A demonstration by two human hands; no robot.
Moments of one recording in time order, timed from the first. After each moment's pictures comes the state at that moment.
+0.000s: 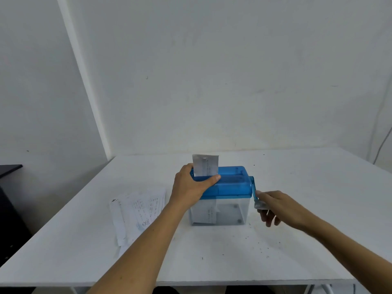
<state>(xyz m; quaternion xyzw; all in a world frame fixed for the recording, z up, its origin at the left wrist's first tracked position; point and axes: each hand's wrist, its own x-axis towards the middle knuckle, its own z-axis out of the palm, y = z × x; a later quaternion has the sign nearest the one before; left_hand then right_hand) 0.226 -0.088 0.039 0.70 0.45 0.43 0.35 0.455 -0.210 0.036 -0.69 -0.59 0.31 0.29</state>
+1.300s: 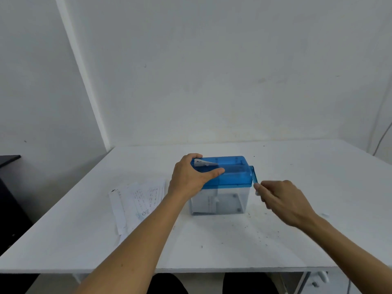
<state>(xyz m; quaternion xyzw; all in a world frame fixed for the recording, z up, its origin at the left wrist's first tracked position) 0.226 -0.085 0.035 0.71 0.47 0.42 0.31 0.456 -0.212 0.019 -0.70 -0.64 0.04 0.30</state>
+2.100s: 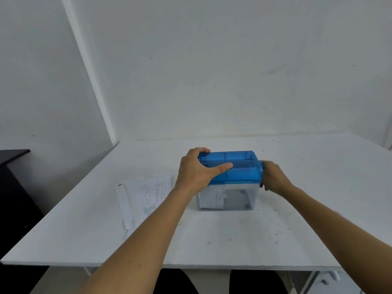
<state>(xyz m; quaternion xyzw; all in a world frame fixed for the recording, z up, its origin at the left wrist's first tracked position) 0.224 -0.078 0.031 0.72 0.45 0.42 0.31 0.463 -0.115 0.003 -0.74 -0.56 0.19 0.32</state>
